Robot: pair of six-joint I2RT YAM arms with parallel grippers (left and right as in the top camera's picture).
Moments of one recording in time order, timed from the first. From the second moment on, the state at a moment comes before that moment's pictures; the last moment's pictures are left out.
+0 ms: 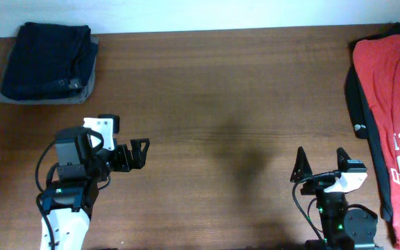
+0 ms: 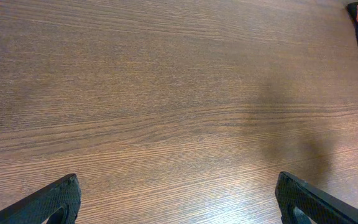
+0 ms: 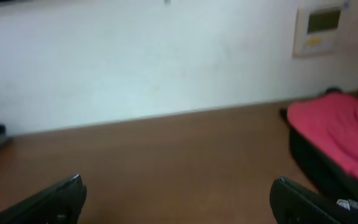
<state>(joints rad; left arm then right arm) 0.06 1.02 0.70 -0.47 0.43 -0.08 -0.01 0.02 0.19 -0.18 -0.01 0.15</state>
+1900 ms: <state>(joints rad) 0.06 1.02 0.70 -0.47 0.43 -0.08 0.01 0.01 0.01 -0.07 0.00 0.09</state>
